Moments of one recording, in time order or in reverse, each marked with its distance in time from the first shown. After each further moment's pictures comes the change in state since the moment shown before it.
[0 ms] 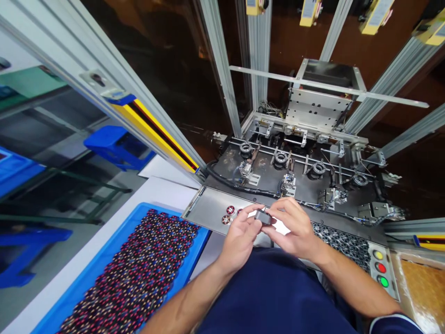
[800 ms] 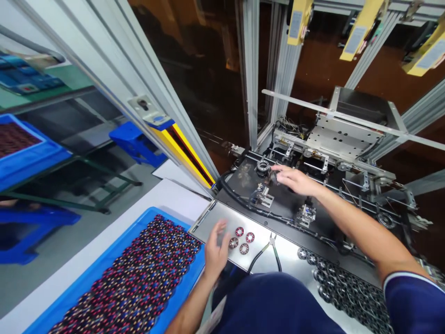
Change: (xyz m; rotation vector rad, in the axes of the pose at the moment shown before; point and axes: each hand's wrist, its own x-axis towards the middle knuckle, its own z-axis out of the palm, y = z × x) left_hand 0.029 -0.051 -0.169 0.879 0.631 0.350; right_hand 0.155 0.168 0.022 0.036 -0.751 0.205
